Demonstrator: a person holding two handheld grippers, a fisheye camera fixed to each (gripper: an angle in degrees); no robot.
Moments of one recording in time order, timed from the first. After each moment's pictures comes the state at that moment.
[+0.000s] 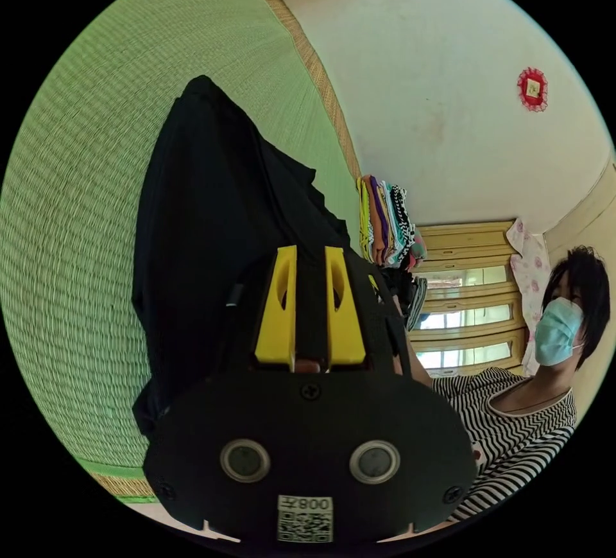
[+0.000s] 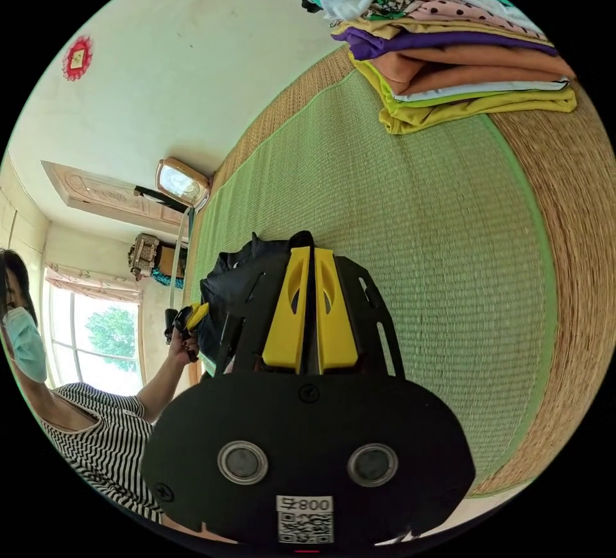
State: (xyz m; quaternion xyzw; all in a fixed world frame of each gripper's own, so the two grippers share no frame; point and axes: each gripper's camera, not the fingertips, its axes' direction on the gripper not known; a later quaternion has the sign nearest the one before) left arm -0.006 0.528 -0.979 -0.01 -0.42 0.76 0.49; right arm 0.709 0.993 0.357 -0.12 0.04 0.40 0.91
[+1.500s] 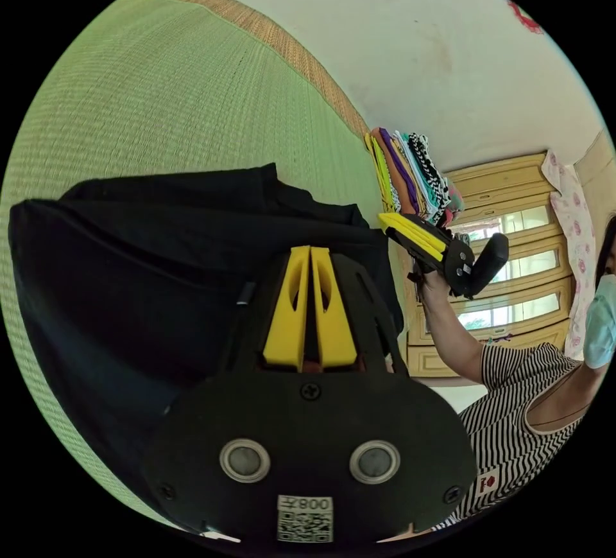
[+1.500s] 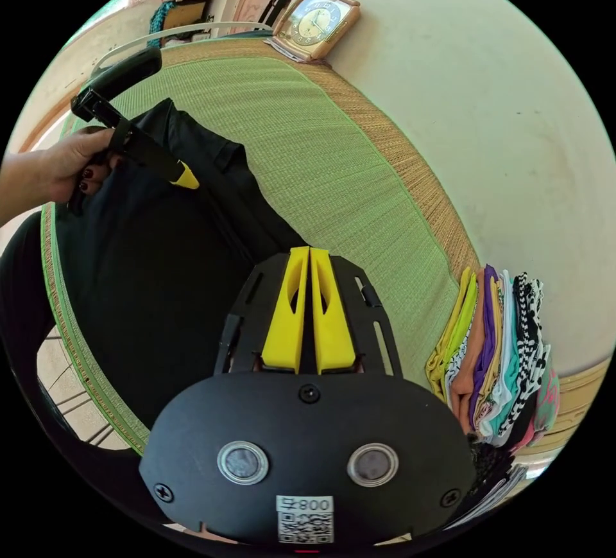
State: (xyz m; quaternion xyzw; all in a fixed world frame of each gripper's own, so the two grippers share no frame) left arm -0.052 0.441 -0.797 -0.03 -0.52 0.78 0.36; right arm 0.447 1.130 0.747 -0.30 0.25 -0.20 0.90
